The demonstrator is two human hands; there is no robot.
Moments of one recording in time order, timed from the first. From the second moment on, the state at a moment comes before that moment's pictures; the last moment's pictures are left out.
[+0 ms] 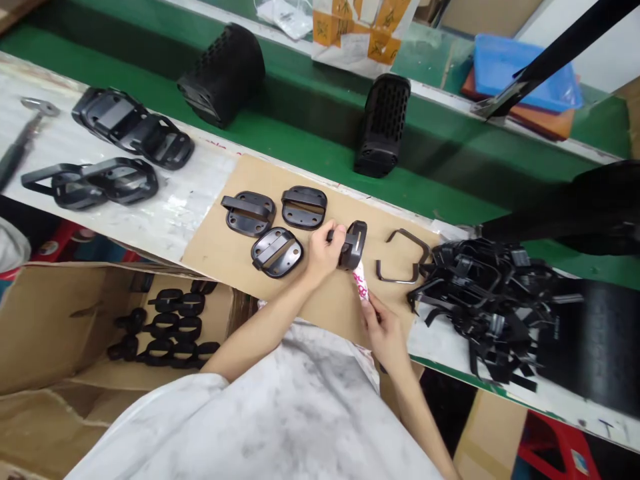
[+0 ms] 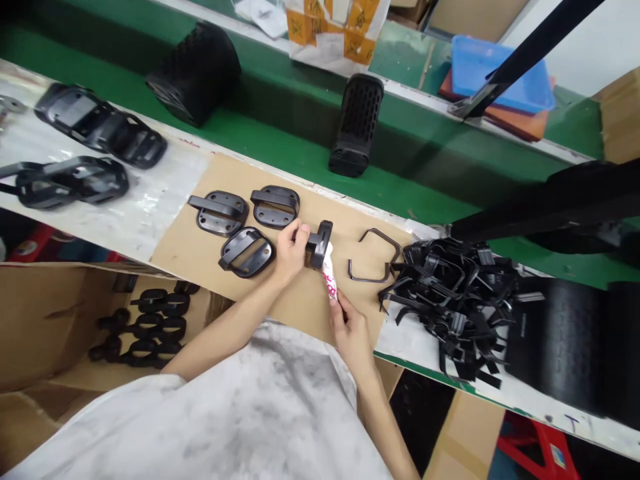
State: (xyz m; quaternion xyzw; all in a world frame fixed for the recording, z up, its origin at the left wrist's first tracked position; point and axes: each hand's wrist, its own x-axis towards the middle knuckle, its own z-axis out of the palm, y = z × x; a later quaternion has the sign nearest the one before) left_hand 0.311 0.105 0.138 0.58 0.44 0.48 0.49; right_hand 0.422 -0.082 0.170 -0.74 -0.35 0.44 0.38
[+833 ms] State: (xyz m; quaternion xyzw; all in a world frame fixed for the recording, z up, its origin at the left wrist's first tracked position) left_hand 0.292 0.116 0.200 0.17 0.32 0.37 0.85; right_hand 0.430 -0.089 0.192 -0.68 -0.38 0.34 0.52
